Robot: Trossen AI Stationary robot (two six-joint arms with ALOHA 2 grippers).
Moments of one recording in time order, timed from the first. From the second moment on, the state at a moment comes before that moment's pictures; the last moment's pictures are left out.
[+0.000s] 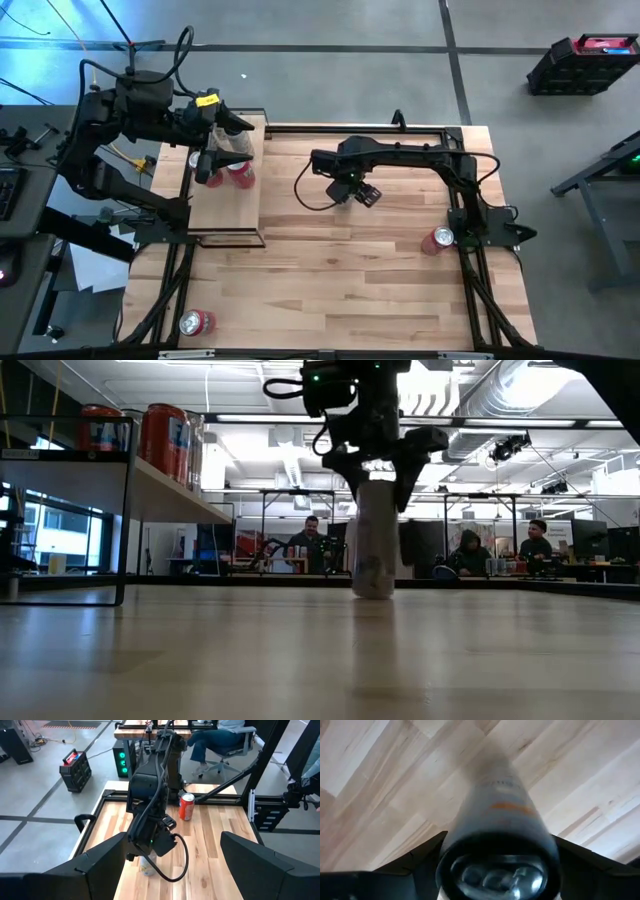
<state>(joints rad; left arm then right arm) 0.14 1.26 2.03 -1.16 0.05 0.04 -0.18 2.05 1.88 -1.38 0.07 -0.96</state>
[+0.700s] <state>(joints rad) 0.14 1.26 2.03 -1.16 0.05 0.04 -0.18 2.05 1.89 -1.31 0.31 -1.01</state>
